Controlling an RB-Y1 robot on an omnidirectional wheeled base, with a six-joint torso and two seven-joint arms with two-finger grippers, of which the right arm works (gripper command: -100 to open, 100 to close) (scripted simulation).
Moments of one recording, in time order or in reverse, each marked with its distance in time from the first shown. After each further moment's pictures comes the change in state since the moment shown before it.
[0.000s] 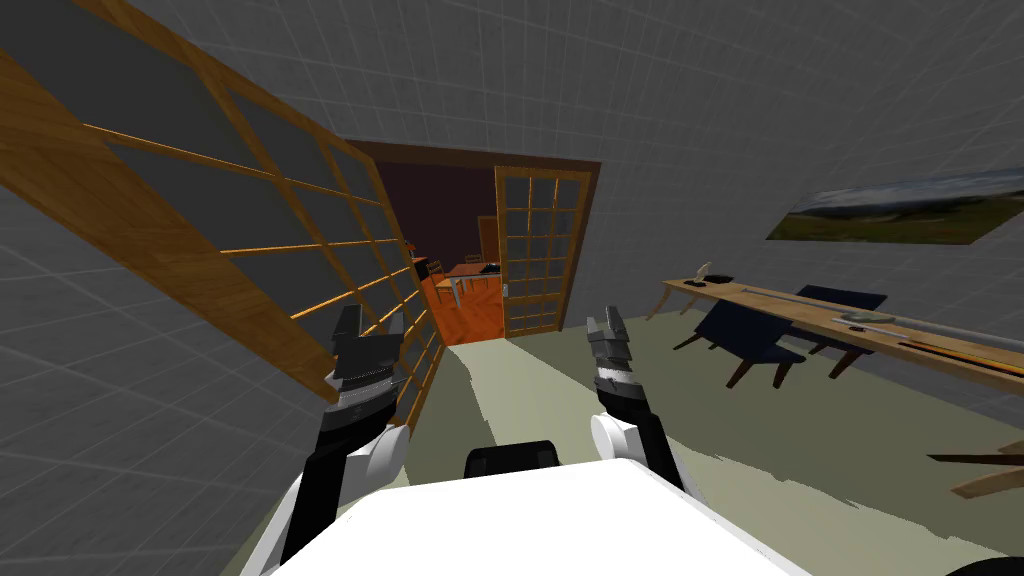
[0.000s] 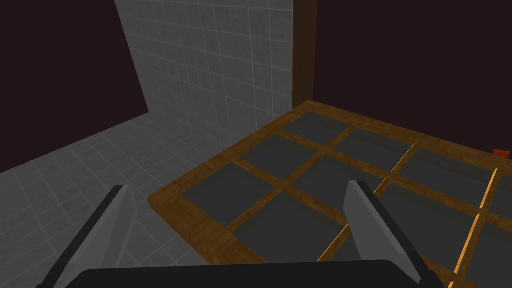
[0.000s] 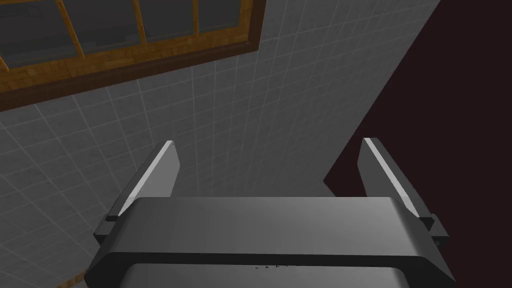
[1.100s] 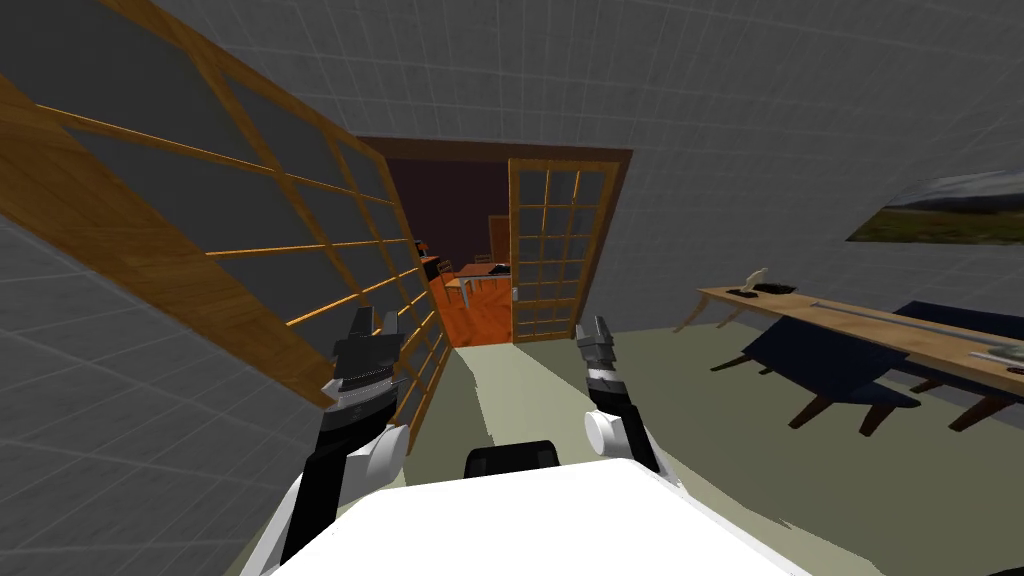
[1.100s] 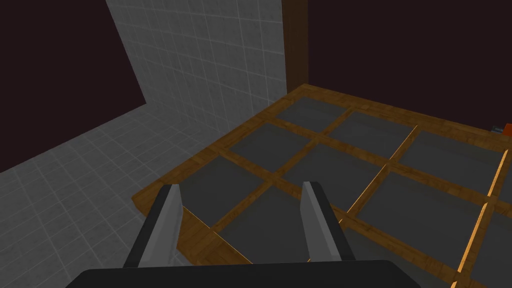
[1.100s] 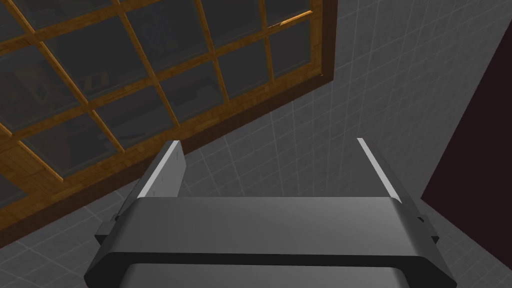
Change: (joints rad) arm -0.093 -0.064 -0.010 0.228 -0.067 -0.053 -0.209
